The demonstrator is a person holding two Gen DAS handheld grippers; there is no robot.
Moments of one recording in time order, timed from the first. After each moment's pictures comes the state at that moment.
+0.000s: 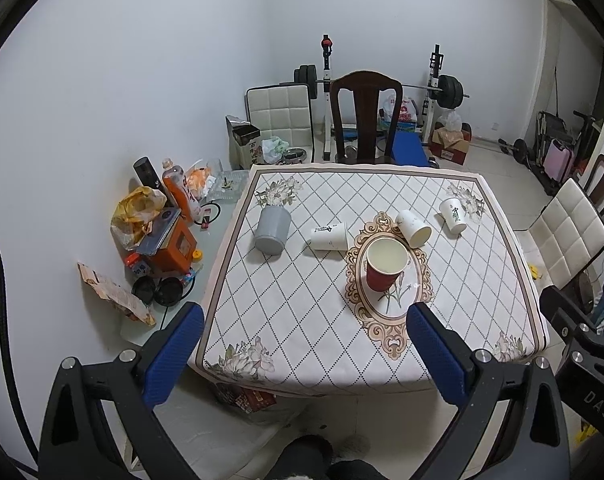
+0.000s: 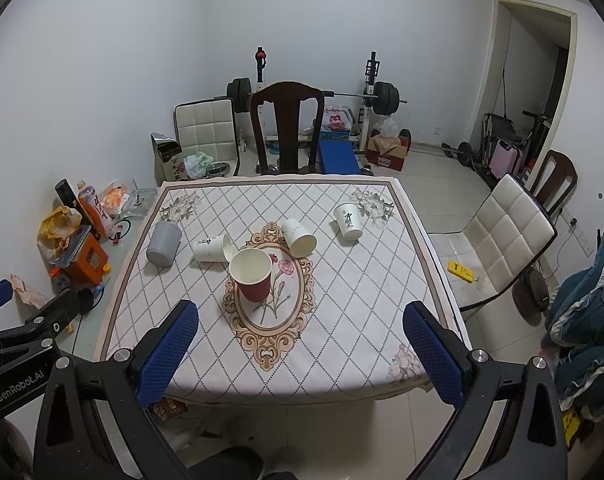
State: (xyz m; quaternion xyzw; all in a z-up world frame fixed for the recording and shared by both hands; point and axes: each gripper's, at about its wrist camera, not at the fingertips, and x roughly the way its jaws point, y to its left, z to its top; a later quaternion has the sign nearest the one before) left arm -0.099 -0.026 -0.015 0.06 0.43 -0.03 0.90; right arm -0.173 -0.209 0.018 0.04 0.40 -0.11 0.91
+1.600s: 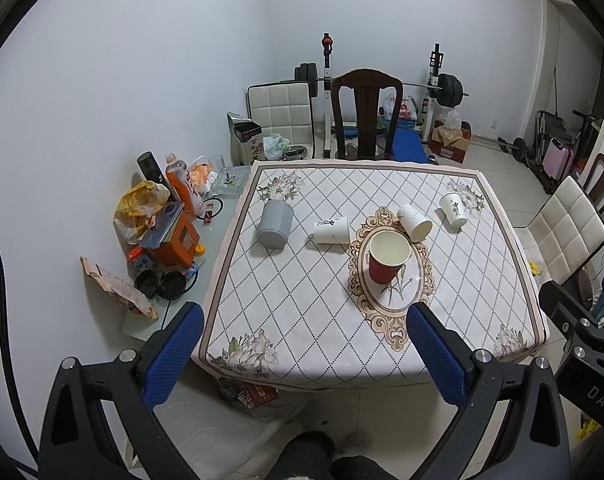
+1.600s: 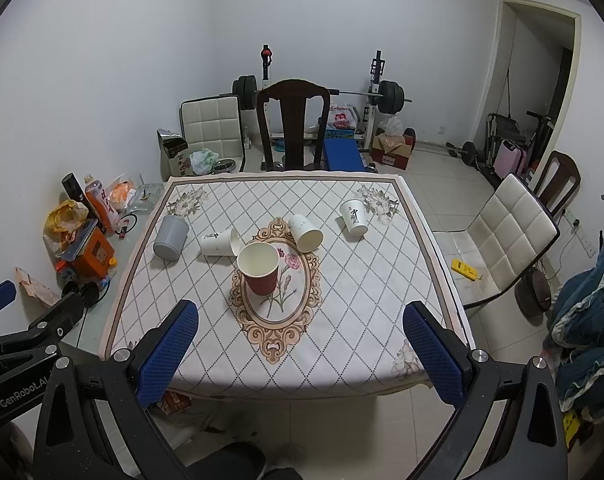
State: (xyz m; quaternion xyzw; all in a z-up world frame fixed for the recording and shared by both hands) left arm -0.106 -0.015 -0.019 0.06 0.43 -0.03 0.90; right arm -0.175 -0.196 0.014 0.03 0.40 -0.10 0.91
